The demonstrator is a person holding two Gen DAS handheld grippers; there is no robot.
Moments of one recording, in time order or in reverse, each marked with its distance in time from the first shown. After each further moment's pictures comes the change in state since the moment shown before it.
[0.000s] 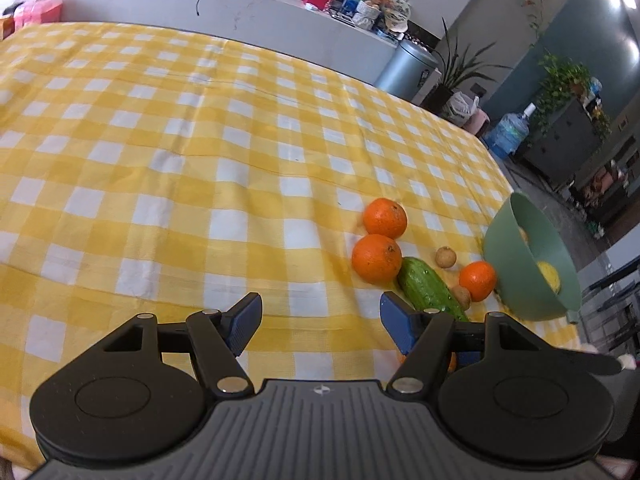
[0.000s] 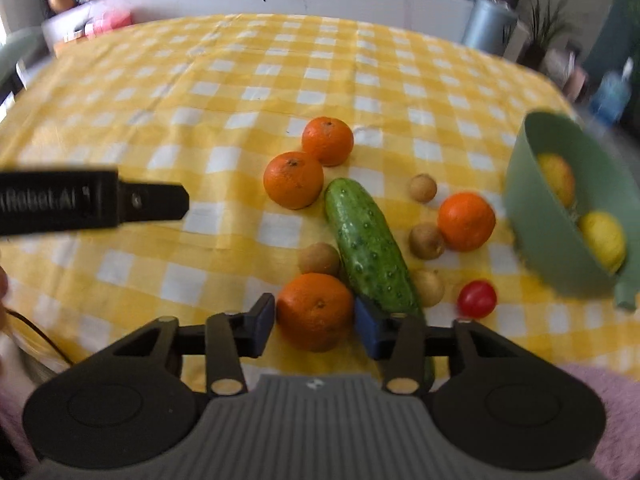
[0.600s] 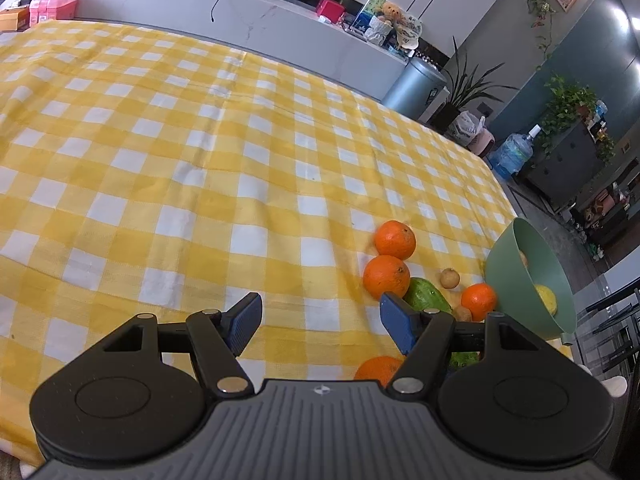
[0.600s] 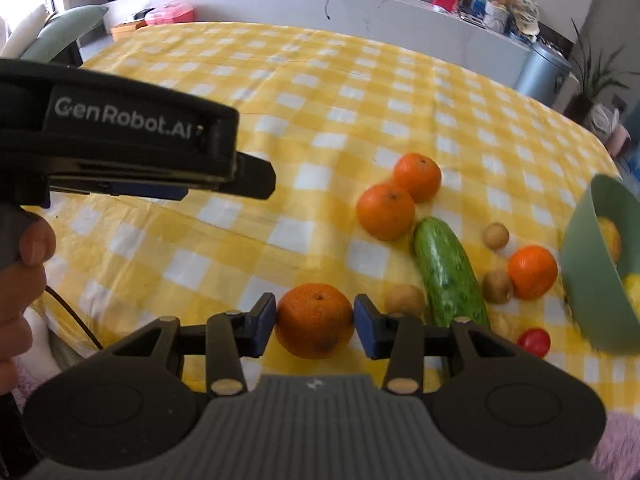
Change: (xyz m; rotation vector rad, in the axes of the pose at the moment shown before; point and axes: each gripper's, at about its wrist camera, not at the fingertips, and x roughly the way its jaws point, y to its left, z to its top) left arm -0.012 0.011 0.006 -0.038 -0.027 0.007; right arm -0.004 0.045 0.006 -0.139 -0.064 0.104
